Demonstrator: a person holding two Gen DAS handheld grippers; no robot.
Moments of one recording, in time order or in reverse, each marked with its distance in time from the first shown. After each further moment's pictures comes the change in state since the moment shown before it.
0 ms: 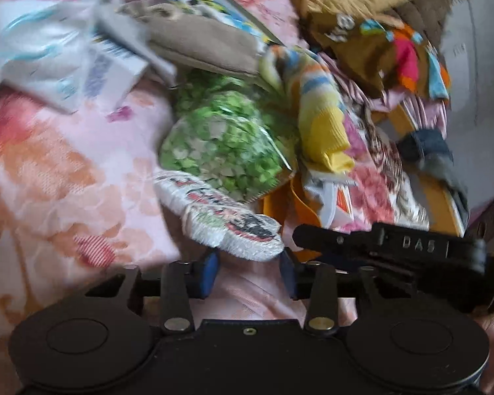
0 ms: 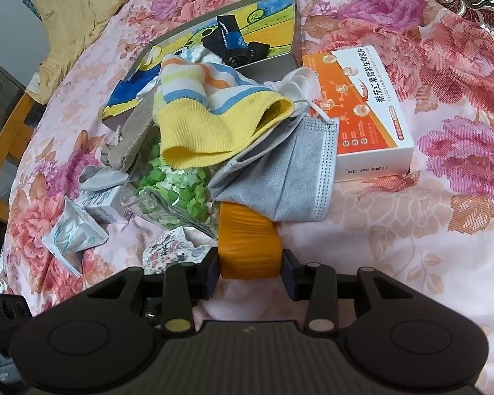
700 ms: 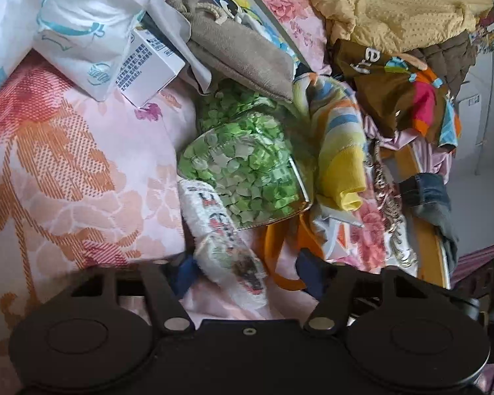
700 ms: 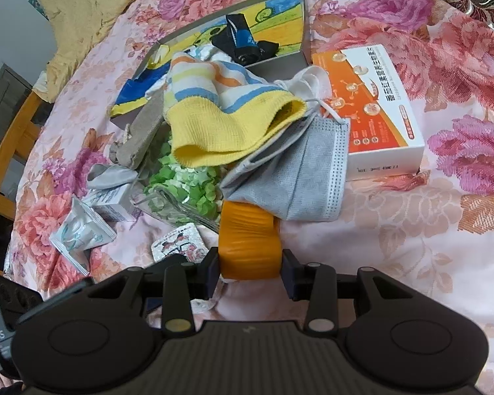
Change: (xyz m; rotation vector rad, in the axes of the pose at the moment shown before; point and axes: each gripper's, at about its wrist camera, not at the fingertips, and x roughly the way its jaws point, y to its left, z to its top) left arm 0.004 0.016 0.011 -0.141 -0.030 -0.021; right arm 0.000 0.003 0.000 -0.005 -0.004 0.029
